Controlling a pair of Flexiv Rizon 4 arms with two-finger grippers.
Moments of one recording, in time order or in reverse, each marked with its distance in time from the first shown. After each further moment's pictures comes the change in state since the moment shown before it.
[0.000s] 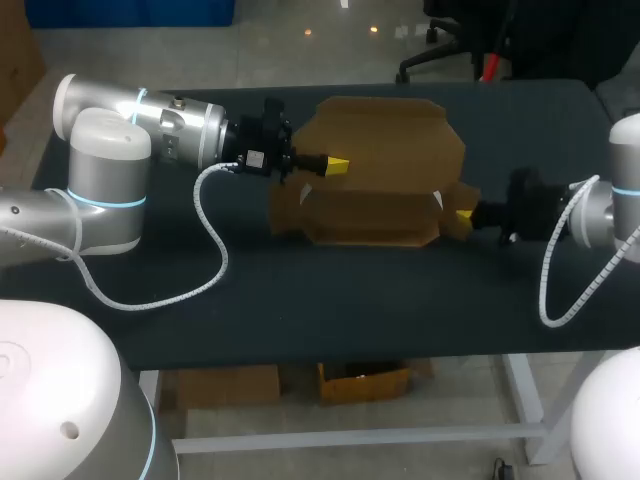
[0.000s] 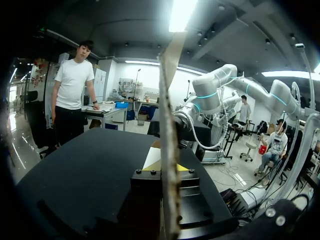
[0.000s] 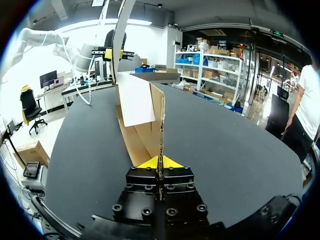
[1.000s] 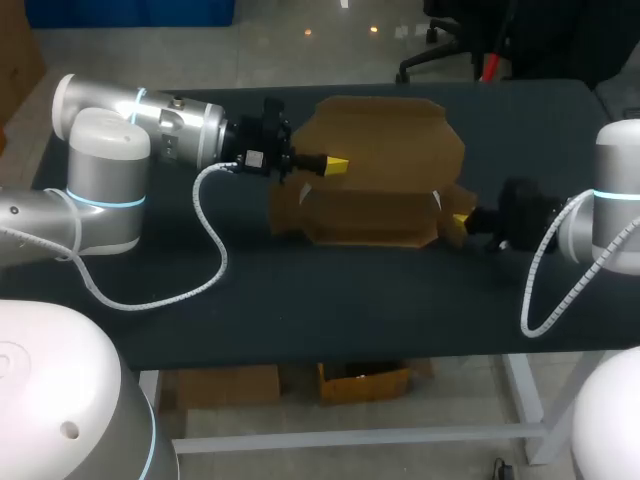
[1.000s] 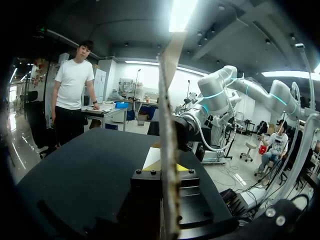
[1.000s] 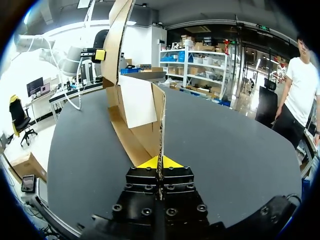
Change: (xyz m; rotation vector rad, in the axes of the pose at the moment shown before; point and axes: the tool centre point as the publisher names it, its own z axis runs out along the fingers) left arm 0.000 0.000 -0.001 0.001 0.000 0.000; right arm 0.012 0.000 -0.001 0.007 -0.113 0.079
